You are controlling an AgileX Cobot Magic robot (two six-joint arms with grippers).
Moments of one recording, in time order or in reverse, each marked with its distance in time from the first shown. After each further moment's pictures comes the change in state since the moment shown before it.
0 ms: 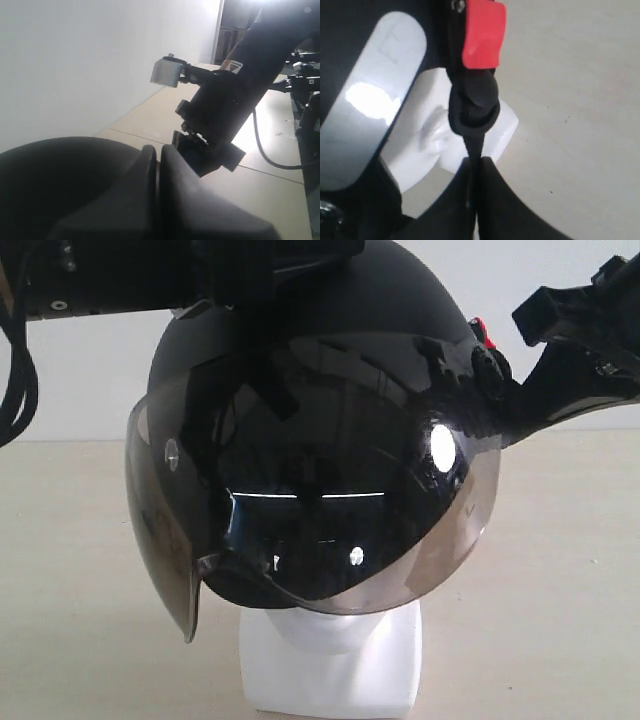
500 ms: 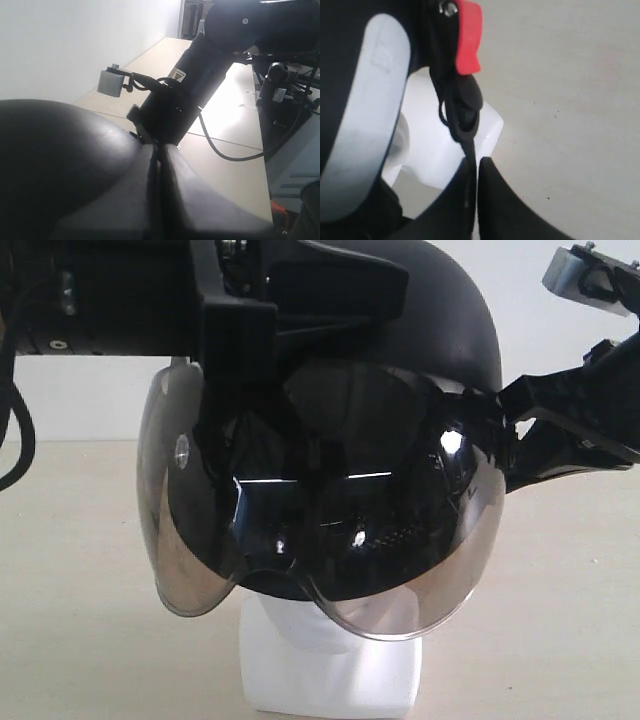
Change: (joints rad) left arm -0.034 -0.001 0.000 0.171 -0.080 -0.151; right arm 0.002 -0.018 0.216 0.010 -0.226 0.010
